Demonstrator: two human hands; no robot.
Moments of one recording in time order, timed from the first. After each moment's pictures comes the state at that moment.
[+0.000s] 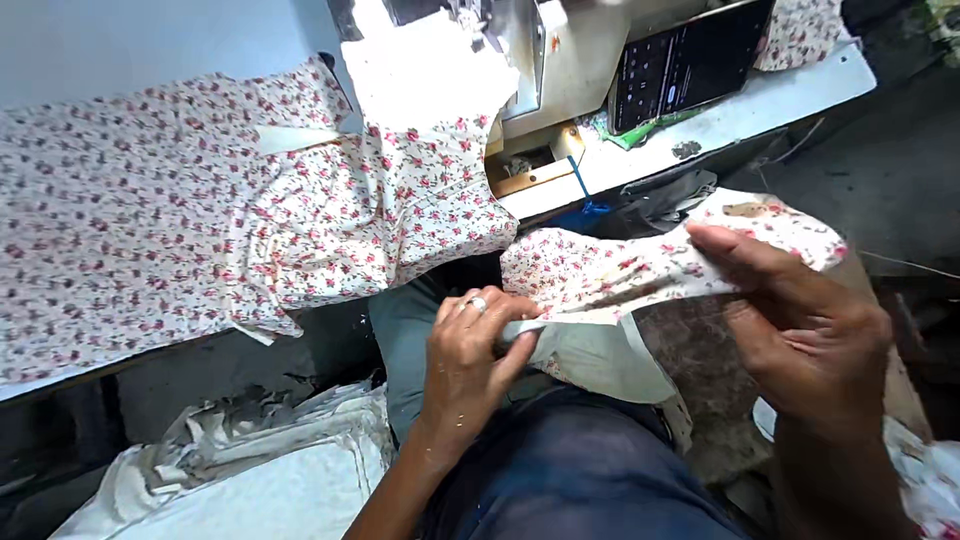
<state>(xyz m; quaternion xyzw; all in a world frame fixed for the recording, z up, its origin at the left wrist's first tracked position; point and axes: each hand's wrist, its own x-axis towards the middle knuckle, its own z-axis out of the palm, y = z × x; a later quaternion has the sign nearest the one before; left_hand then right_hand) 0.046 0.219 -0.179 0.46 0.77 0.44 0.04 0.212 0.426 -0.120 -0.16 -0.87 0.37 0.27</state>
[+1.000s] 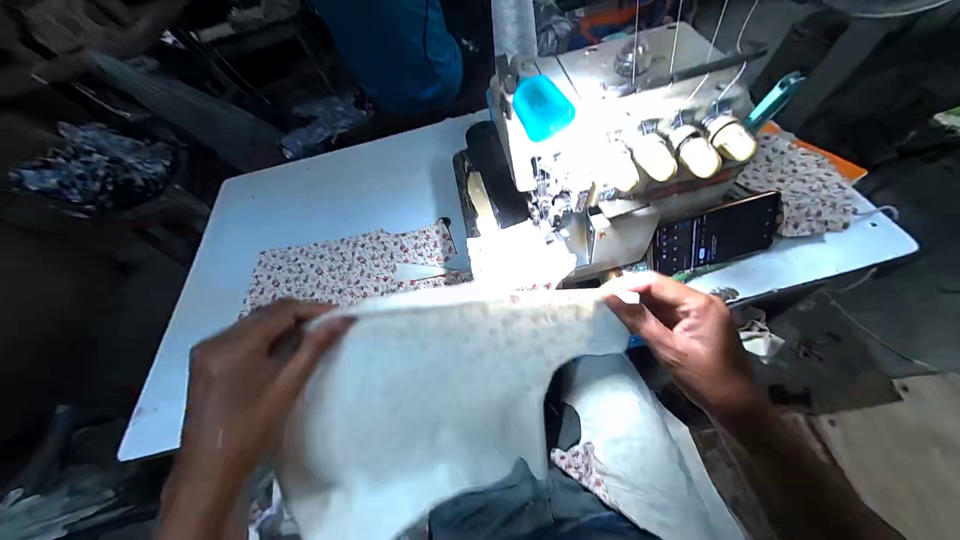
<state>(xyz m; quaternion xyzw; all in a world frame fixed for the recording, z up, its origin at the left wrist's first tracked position) -0.120 0.123 -0.051 0.39 0.88 0.24 -0.14 0.072 0.443 -0.107 -0.10 -0.78 0.55 0.29</state>
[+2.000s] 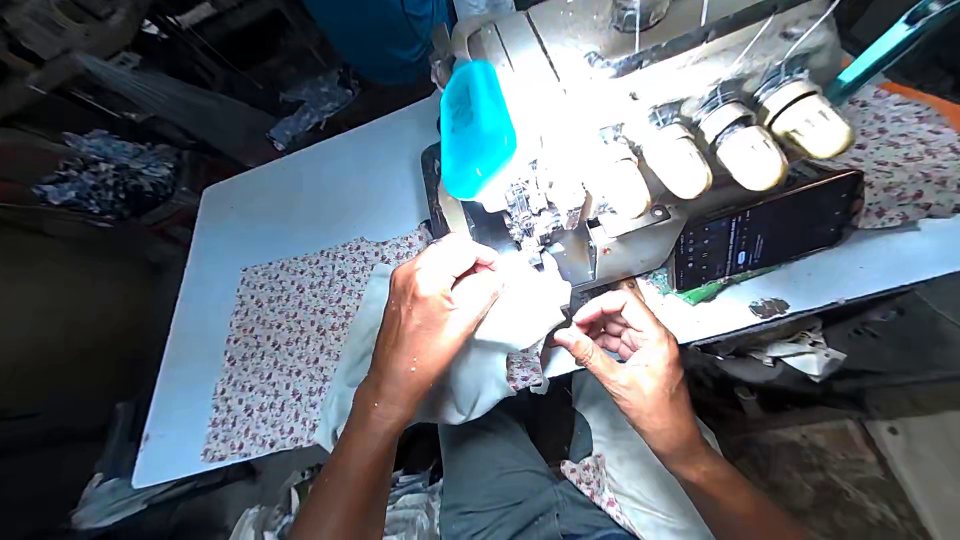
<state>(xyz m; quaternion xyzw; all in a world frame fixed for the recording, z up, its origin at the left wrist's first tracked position) -0.124 0.297 -0.079 0.49 0.82 0.29 -0.05 0.035 0.422 -0.166 -0.14 -0.66 0.65 0.34</state>
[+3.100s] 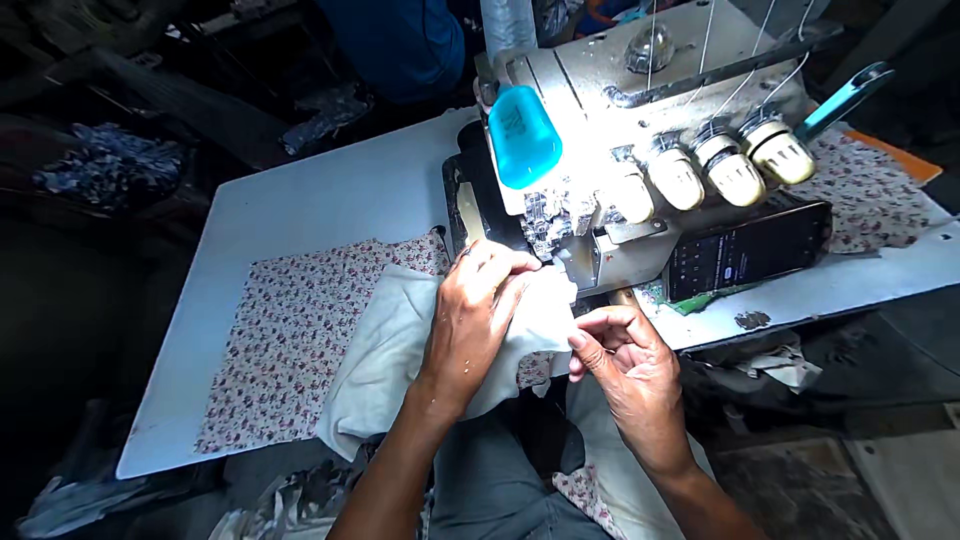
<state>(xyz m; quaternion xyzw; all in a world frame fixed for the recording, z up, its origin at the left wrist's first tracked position) -0.104 0.305 -0.099 0.49 0.80 0.33 -0.12 0.041 0.404 -0.152 -0.13 -0.59 0.71 0.36</state>
